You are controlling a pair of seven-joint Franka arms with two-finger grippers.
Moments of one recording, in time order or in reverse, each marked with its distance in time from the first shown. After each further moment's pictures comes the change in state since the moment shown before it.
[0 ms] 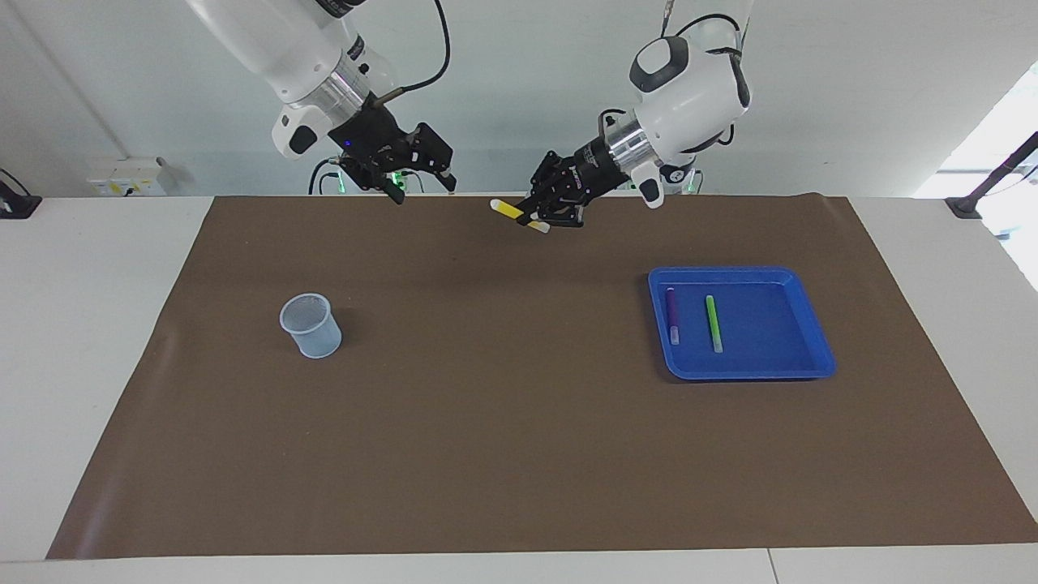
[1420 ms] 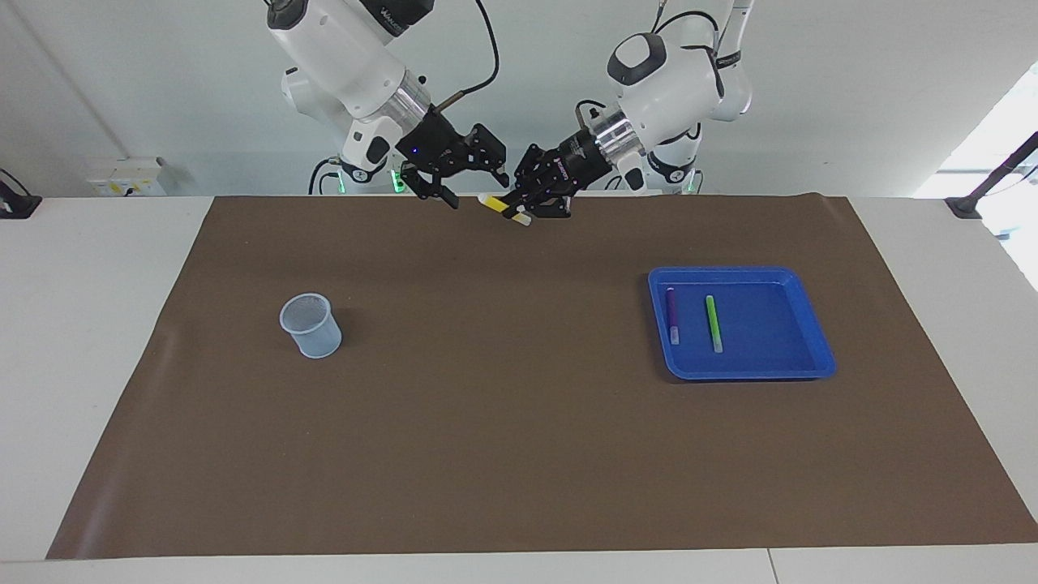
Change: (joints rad) left arm -0.078 -0.049 0.000 -0.087 -0.115 0.173 -0.013; right arm 0.101 -0.042 0.015 -0.162 0.072 0.163 -0.111
